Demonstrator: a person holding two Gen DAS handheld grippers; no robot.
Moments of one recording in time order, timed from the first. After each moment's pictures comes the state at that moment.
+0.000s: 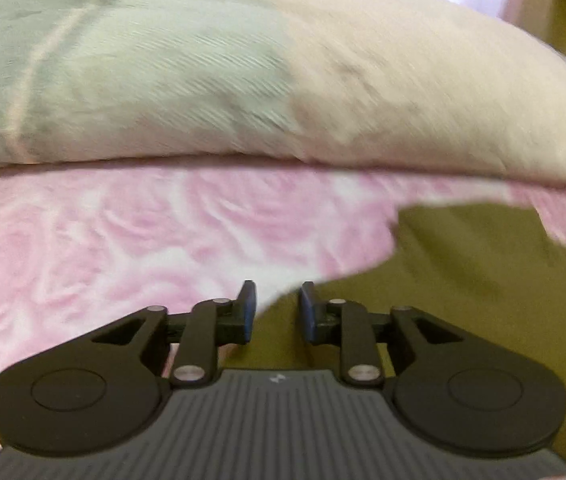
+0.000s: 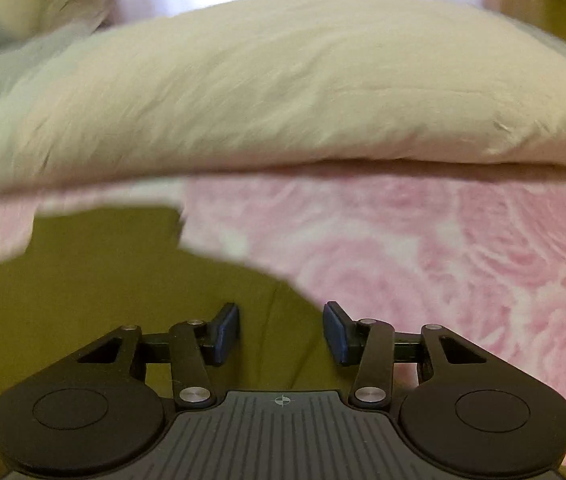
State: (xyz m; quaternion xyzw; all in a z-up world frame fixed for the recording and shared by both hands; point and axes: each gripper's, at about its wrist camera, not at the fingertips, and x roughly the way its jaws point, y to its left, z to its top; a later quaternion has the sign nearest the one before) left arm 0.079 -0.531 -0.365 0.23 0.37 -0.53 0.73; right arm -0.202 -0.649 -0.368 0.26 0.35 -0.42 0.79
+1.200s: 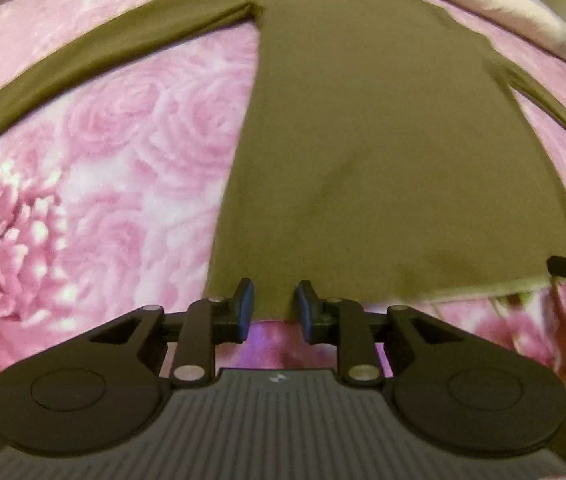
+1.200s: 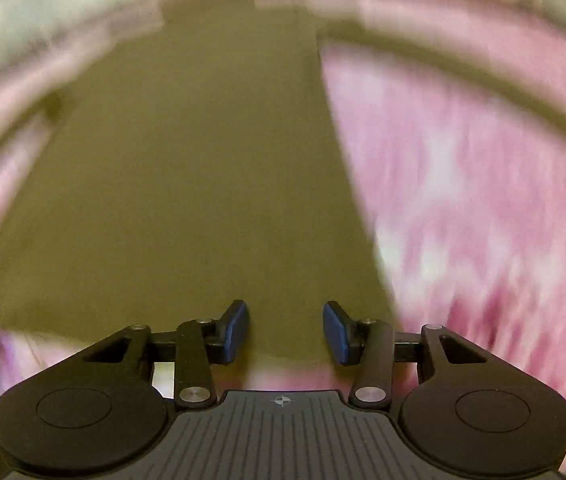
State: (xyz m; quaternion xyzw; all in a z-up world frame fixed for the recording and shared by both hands) left arm -0.086 -0.108 -0.346 0.31 0.48 -0.51 0.65; right arm -0.349 -0.227 -0.357 0.31 0.45 -0.42 0.72
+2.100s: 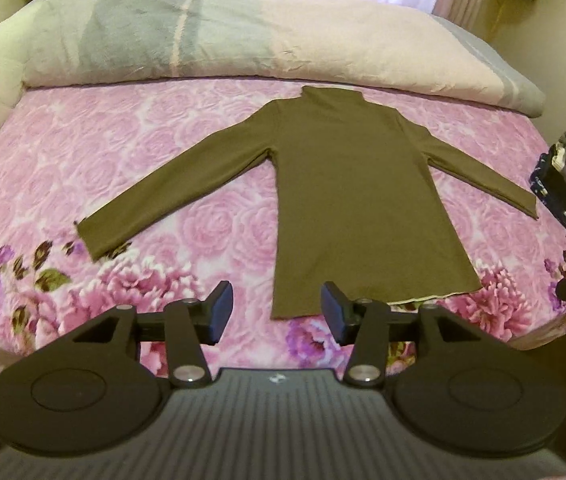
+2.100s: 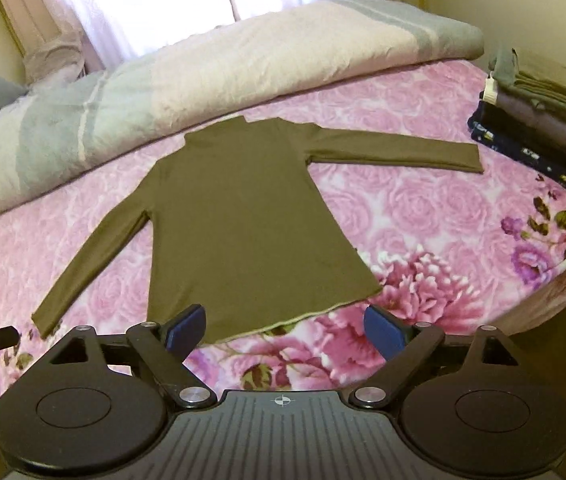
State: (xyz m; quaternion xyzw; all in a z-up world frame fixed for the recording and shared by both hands) left arm -0.046 -0.015 -0.083 0.27 0.41 -0.54 0.68; right arm -0.321 -0.093 -0.073 0.36 0.34 -0.50 0.71
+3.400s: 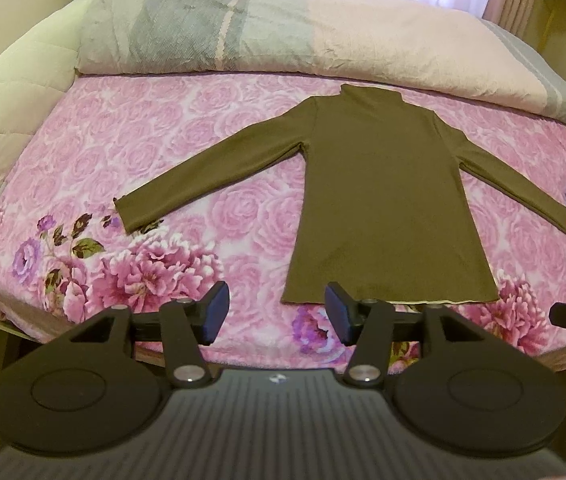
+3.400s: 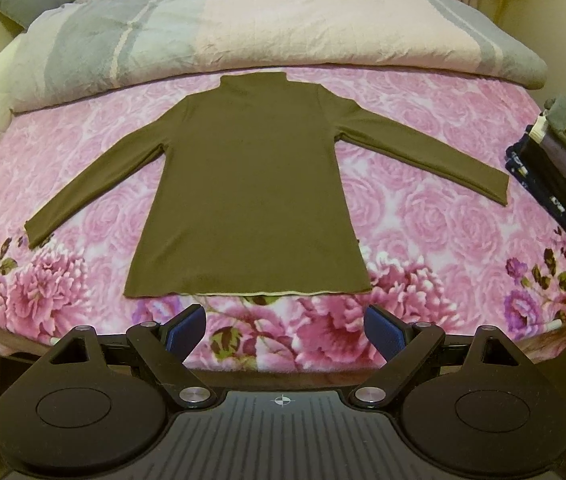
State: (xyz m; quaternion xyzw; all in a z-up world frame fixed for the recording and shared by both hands) left arm -0.103 -0.012 -0.062 0.28 0.41 -0.47 0.73; right arm -0.321 -0.116 -0.093 0.30 0.44 -0.43 0.73
